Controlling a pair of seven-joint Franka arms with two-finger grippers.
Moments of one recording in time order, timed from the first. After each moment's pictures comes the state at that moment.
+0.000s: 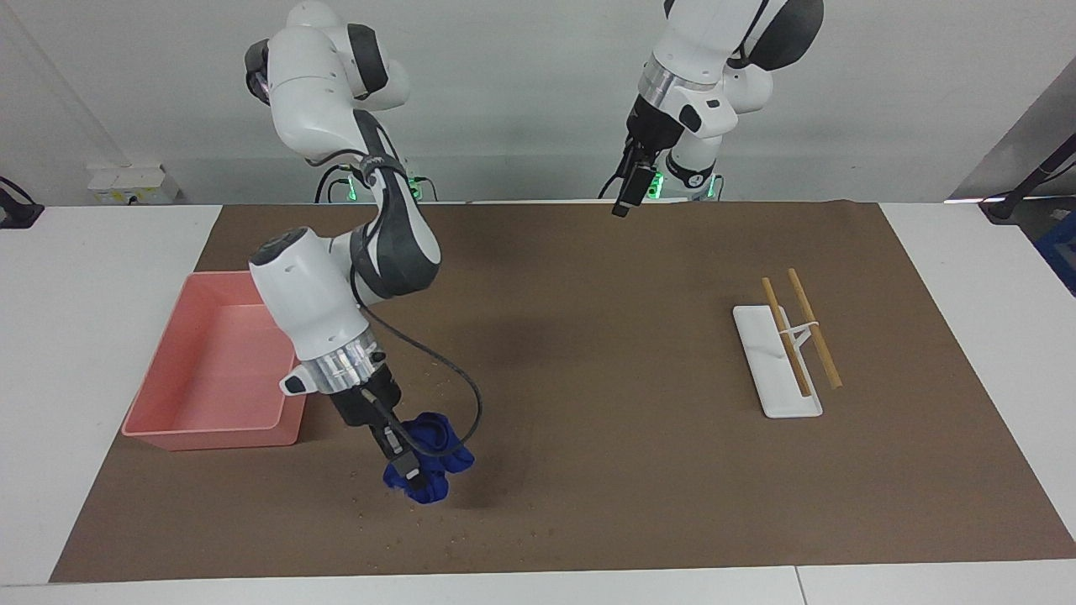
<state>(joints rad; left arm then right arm) -0.04 -0.17 -0.37 -1.79 -0.24 1.65 -1.53 0.14 0.79 0.09 -1.24 0.33 2.69 0.87</state>
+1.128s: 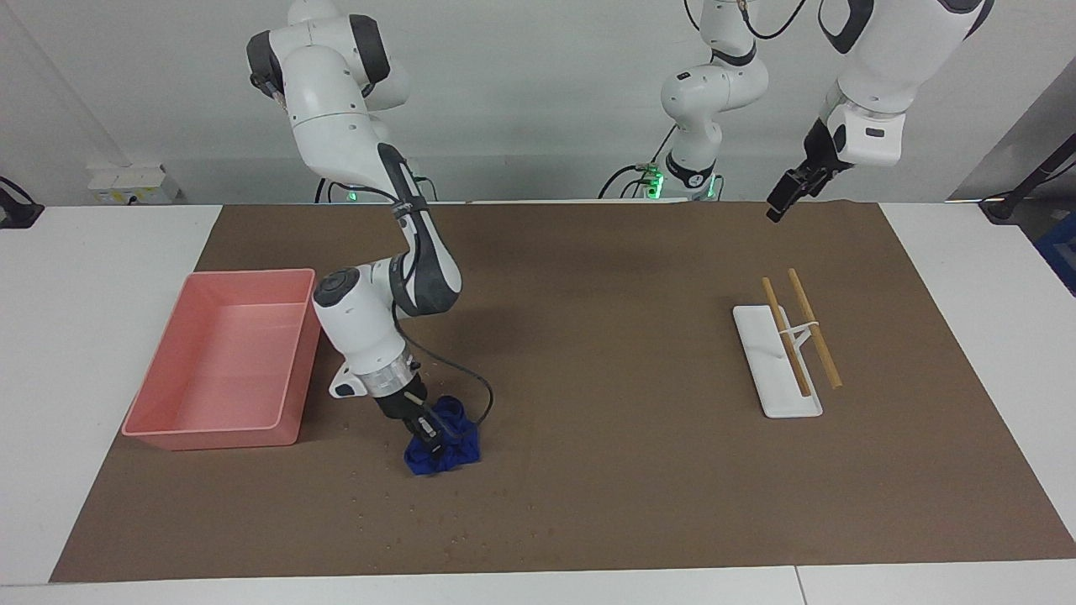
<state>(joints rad) 0.25 -0.18 -0.29 -1.79 -0.06 1.56 -0.44 0.17 0.51 0.09 -1.85 0.33 2.72 0.81</state>
